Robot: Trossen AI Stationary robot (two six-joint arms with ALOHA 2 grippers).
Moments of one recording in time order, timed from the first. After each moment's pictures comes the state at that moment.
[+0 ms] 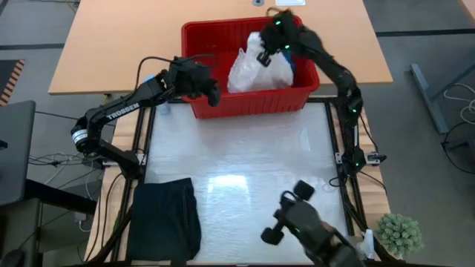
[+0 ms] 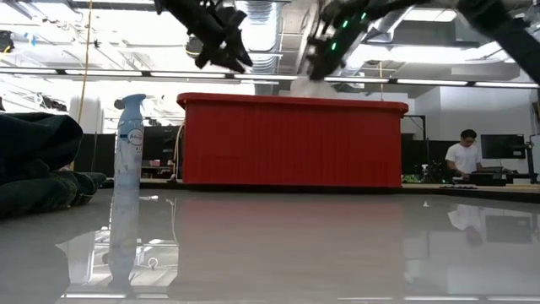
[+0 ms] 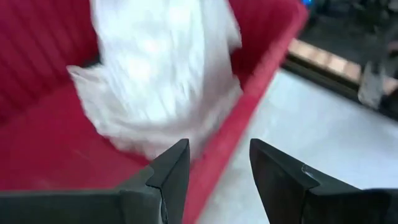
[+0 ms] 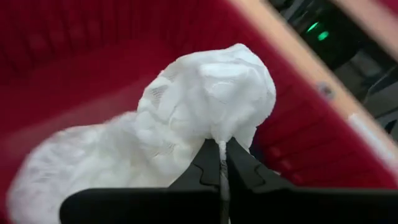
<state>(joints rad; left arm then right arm) 0.59 1.44 1.38 -0.39 -0.01 -0.09 -0.86 2.03 2.30 -0.82 0.05 -0.42</state>
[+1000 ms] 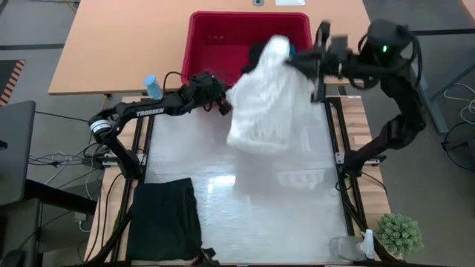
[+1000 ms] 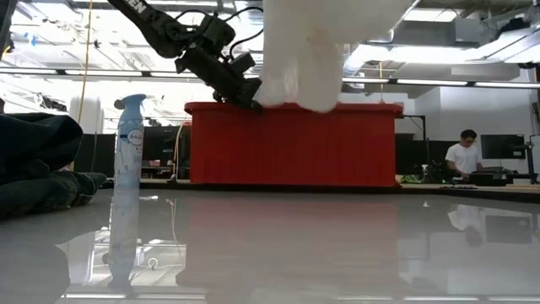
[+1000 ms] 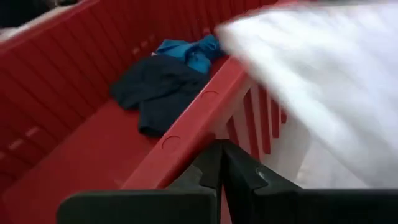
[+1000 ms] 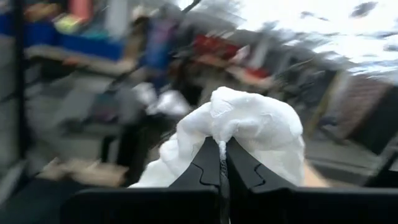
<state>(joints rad) 0.63 1.66 1.13 0.11 -0.10 0.22 -0.26 1.46 2.31 -0.79 -0.18 -0.28</state>
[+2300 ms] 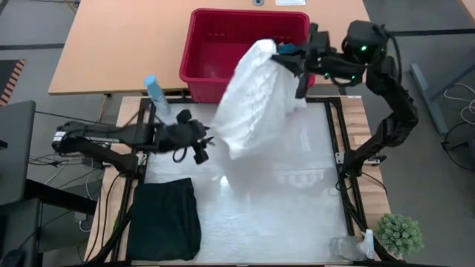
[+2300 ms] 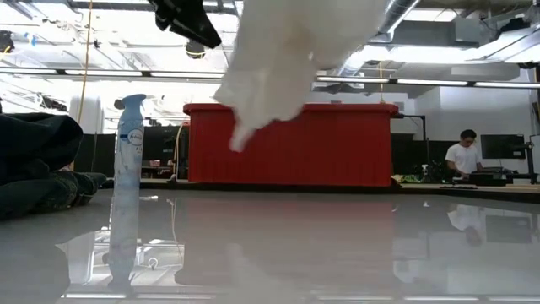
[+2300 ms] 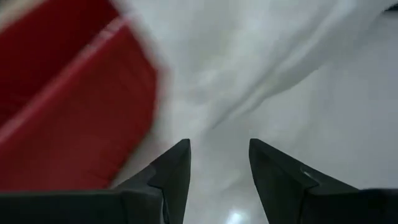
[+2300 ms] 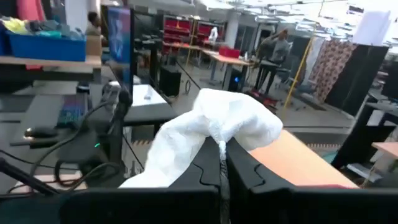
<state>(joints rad) -0.05 1.18 1.08 -0.50 -0.58 -0.07 -0.29 1.50 2.29 -0.74 -0.04 -0.17</state>
